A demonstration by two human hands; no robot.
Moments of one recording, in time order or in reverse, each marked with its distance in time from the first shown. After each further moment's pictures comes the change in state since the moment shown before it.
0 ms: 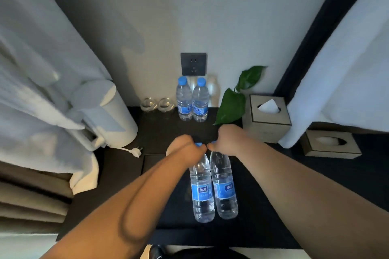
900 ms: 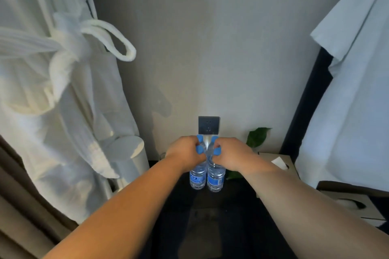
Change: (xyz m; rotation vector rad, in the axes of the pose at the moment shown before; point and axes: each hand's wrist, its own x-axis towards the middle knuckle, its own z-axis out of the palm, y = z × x) left_hand 0.011 0.020 -0.154 0.114 0.368 0.369; right_hand -0.006 -0.074 -0.104 0.012 0.343 -0.244
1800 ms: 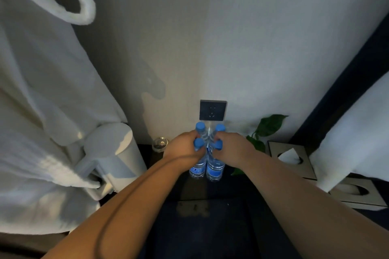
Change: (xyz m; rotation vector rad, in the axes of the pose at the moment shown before) left_hand 0.051 -0.048 0.072 -0.177 -0.054 -0.009; right_hand 0.066 0.037 0.060 0.022 -0.073 0.007
